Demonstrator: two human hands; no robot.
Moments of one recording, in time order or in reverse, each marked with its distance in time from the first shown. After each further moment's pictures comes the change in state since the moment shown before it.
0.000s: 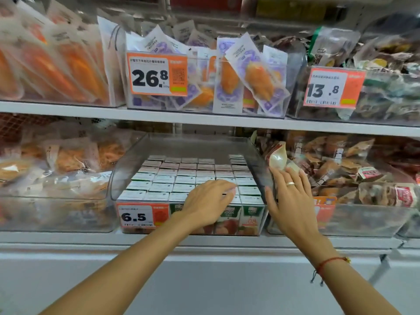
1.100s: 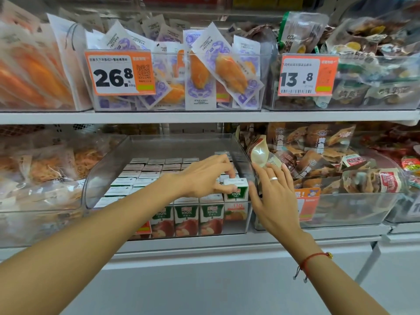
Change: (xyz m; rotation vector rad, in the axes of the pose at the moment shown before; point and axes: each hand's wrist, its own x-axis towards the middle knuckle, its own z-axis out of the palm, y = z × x) left_hand 0.051 0.022 -0.040 0.167 -0.185 0.310; right_hand -0.002 0.004 0.007 0.162 0.025 0.052
